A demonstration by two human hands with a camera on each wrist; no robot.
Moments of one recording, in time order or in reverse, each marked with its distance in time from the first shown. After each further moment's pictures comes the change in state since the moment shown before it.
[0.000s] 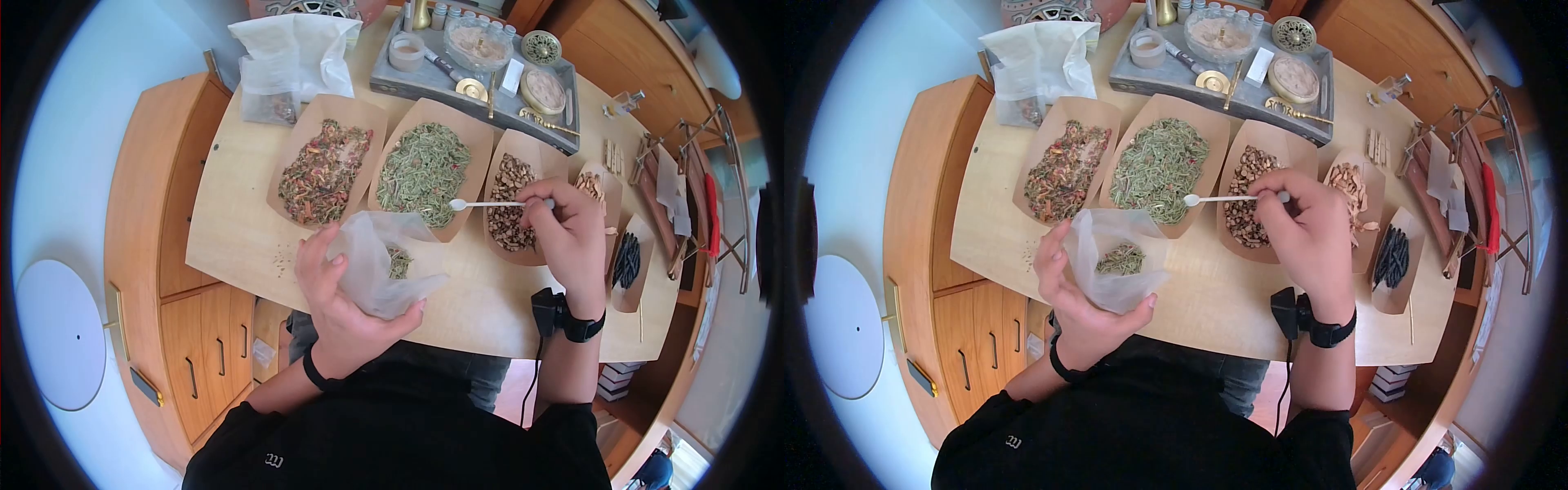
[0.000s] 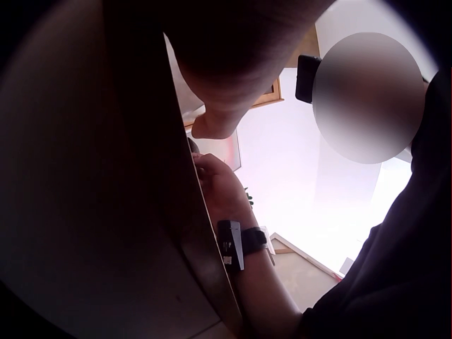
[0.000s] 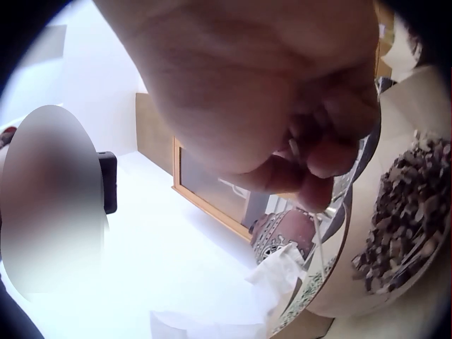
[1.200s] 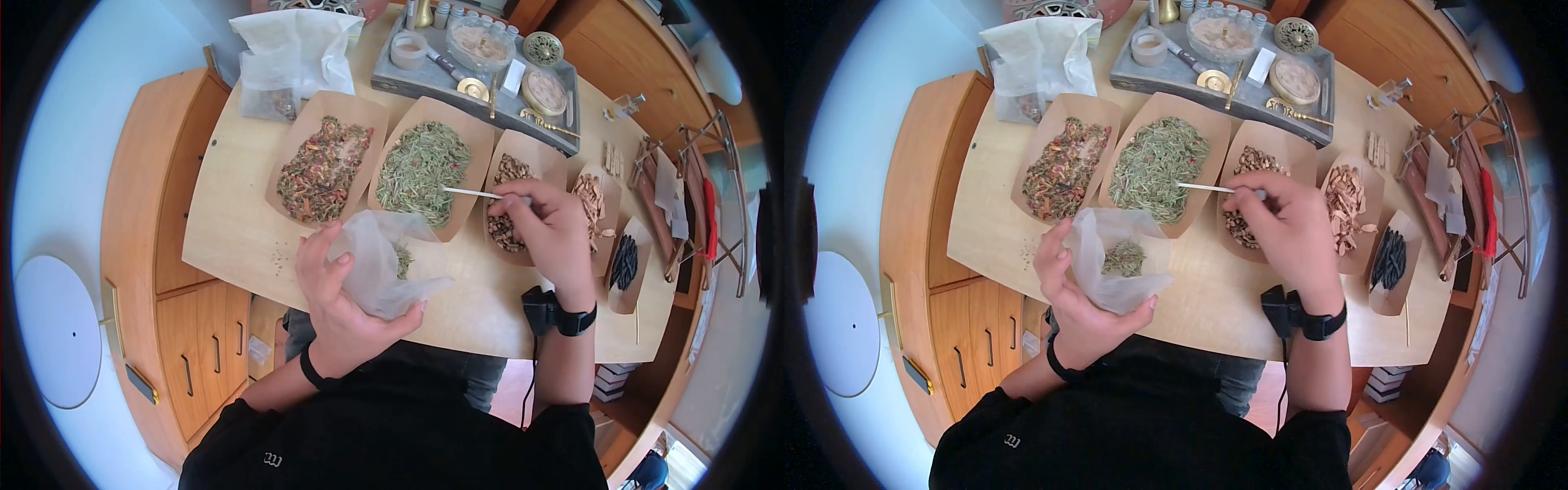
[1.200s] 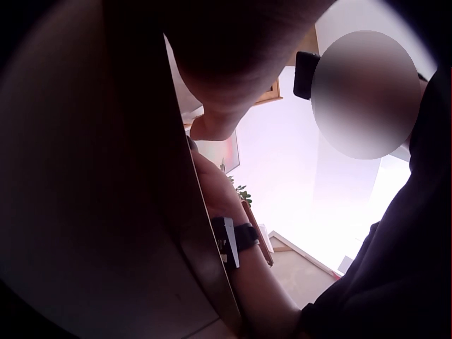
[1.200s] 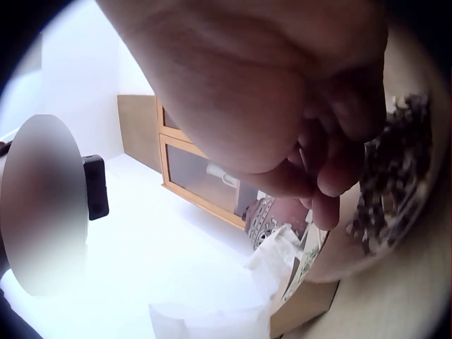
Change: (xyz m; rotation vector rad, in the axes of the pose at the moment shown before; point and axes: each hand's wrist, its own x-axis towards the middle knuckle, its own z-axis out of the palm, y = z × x) left_hand 0.001 0.001 -0.002 0.019 -0.024 0.015; right_hand 0.009 0.002 0.015 0.052 -0.102 0.037
